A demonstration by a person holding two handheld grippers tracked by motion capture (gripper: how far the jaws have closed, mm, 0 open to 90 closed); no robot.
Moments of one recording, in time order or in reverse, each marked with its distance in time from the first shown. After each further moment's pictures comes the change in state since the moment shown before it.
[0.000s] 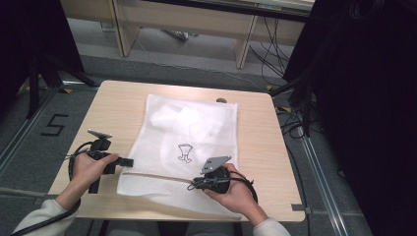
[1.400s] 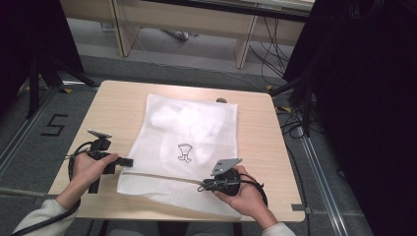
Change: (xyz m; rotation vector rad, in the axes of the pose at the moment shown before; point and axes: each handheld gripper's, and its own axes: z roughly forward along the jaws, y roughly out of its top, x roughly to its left) left arm 0.001 0.000 0.000 0.000 0.007 0.000; right arm -0.006 -0.019 -0.019 0.015 -0.028 0.030
